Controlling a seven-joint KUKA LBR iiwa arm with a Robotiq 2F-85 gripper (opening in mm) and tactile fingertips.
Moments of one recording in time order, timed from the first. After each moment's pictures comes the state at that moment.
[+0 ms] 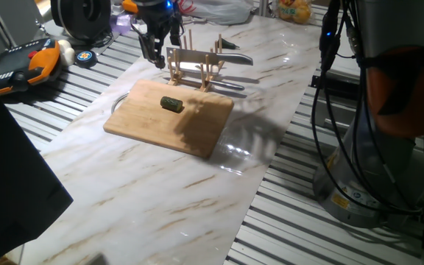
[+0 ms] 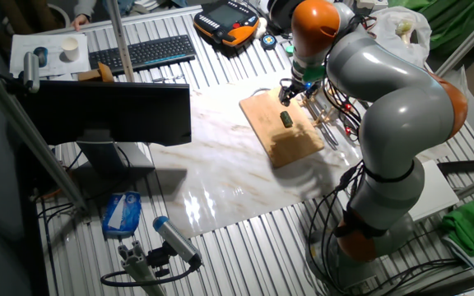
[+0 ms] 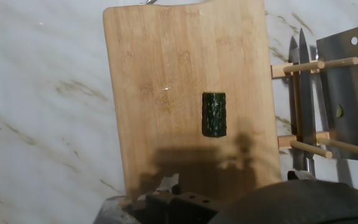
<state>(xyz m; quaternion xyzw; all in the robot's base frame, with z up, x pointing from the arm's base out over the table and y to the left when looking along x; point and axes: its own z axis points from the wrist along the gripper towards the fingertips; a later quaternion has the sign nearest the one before) 0.521 -0.014 0.244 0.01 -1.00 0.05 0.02</state>
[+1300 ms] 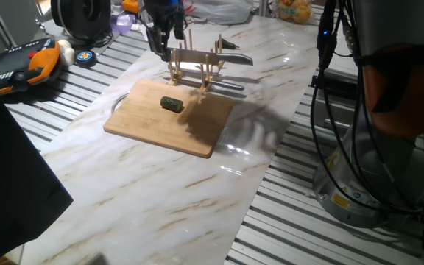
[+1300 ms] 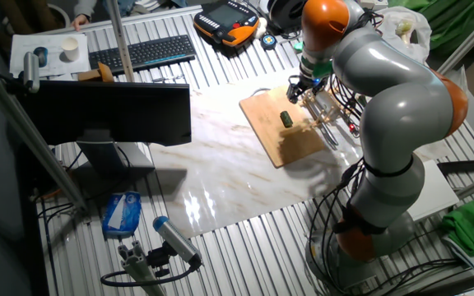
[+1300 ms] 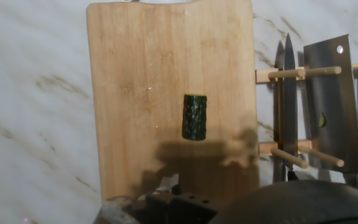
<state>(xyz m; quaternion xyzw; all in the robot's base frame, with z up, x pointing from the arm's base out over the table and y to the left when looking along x) 0.528 -0.050 0.240 0.04 -1.00 0.05 0.02</state>
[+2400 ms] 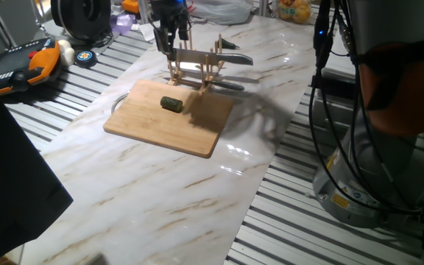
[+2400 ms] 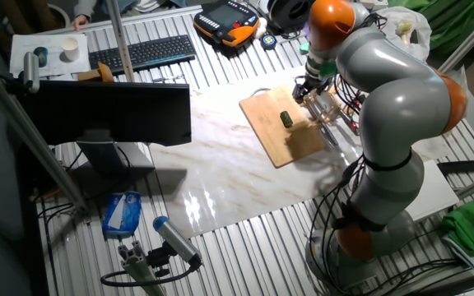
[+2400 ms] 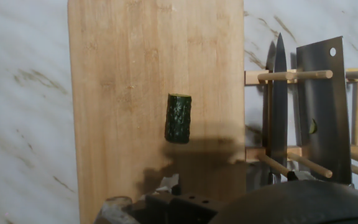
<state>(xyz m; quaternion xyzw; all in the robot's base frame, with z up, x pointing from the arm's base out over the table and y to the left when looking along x) 0.533 -0.078 0.220 0.06 -1.00 0.04 0.03</state>
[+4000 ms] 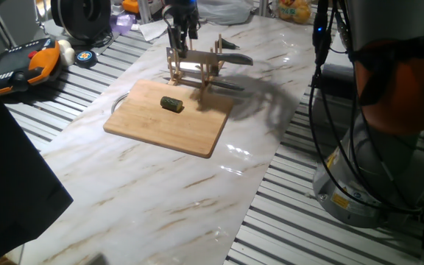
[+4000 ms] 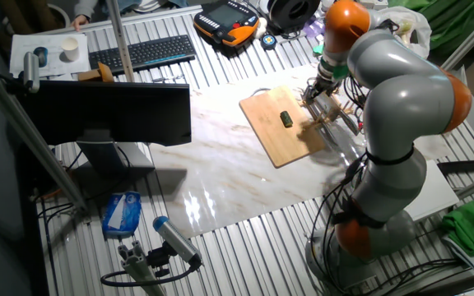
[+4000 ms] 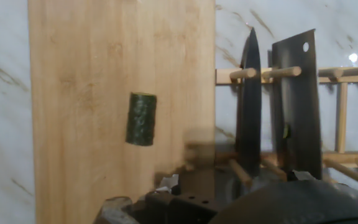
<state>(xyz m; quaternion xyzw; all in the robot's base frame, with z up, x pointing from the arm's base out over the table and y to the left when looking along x) 0.538 -0.138 0.194 0.07 -1.00 0.02 0.02</state>
